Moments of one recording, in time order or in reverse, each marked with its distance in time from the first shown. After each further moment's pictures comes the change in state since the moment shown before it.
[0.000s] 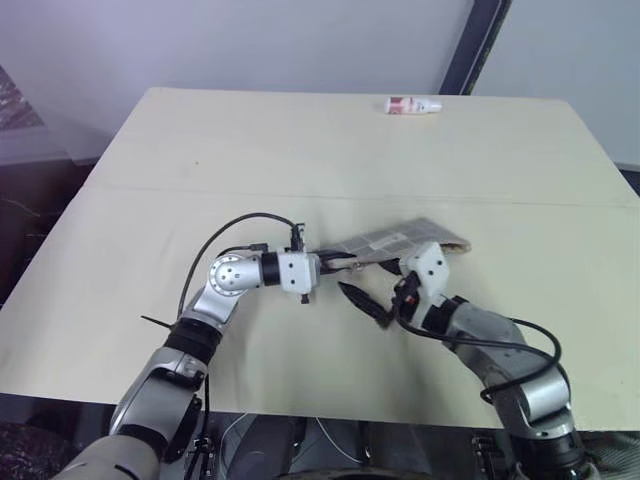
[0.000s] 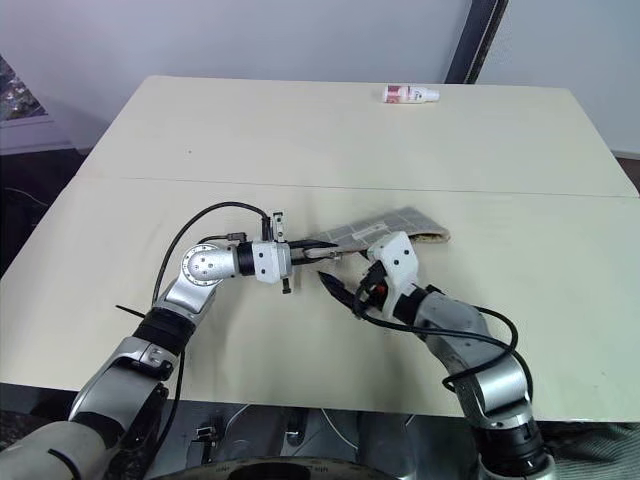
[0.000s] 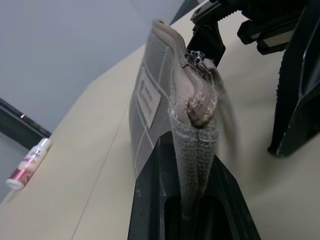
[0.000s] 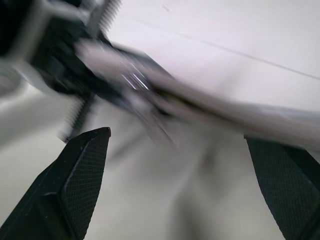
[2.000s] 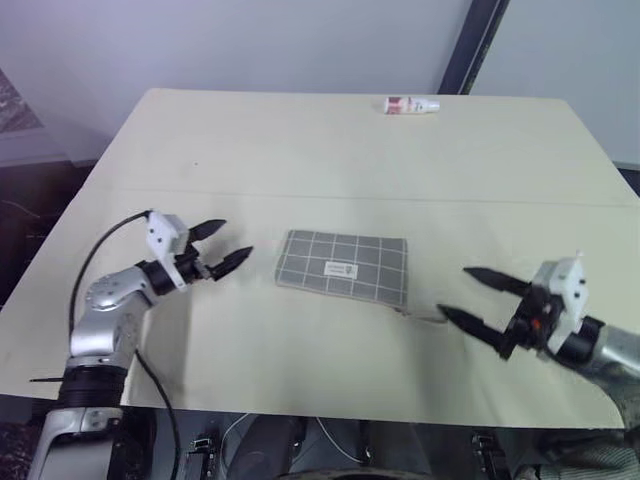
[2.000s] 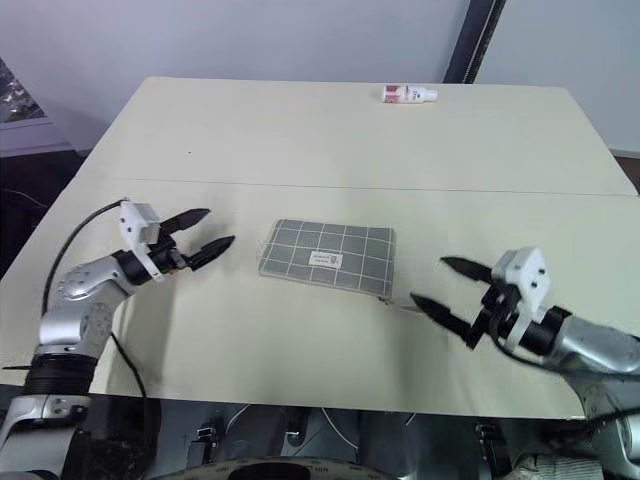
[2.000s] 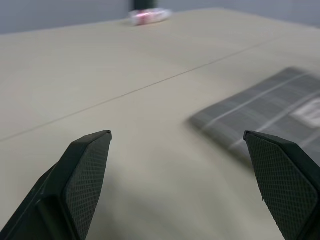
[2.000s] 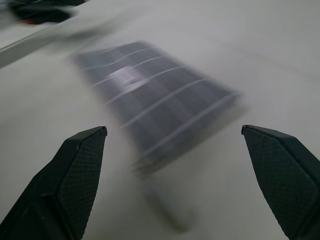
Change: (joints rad) left arm 0.283 0.273 0.440 -0.212 -0.520 0.776 0.005; right arm 0.385 -0.366 -0.472 -0.058 0.248 -0.136 0.371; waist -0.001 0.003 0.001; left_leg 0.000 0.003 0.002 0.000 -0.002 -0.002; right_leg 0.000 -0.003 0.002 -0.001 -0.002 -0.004
